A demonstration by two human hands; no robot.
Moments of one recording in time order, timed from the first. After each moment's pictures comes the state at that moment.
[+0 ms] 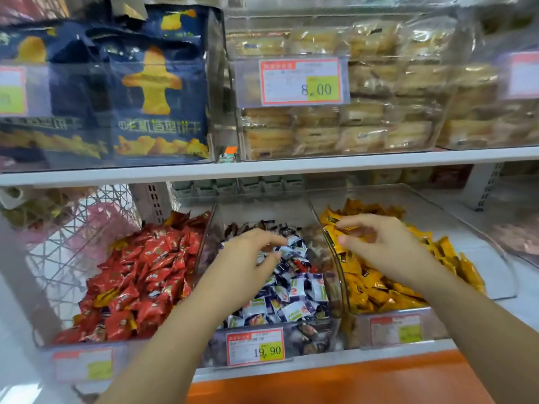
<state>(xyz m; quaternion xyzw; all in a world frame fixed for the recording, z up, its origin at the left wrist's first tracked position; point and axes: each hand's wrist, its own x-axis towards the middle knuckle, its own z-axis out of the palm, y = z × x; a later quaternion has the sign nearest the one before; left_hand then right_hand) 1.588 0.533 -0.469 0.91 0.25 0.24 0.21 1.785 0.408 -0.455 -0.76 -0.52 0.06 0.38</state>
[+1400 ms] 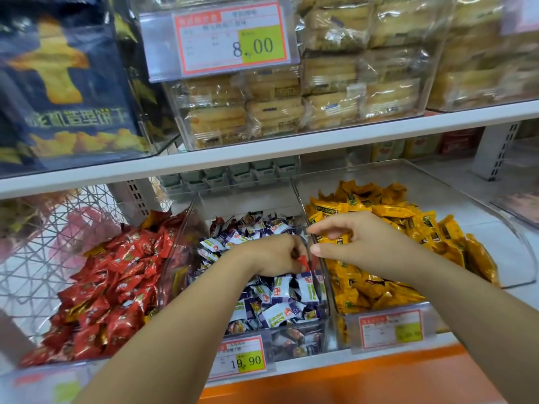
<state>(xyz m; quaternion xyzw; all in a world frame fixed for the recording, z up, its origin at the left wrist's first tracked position) 1.690 0.560 -0.487 0.92 0.26 -0.11 0.27 1.805 0.420 -0.471 -0.72 -0.58 0.16 0.35</state>
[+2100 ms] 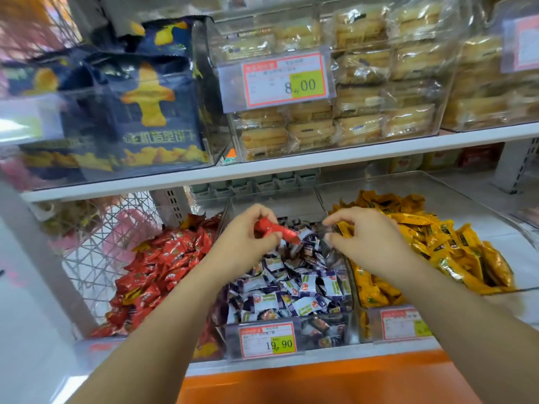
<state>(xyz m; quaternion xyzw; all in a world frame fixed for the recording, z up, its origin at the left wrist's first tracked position) 1.601 0.552 -0.454 0.84 0.28 0.25 0.38 1.770 0.429 -0.460 -0.80 -0.50 0.01 0.33</state>
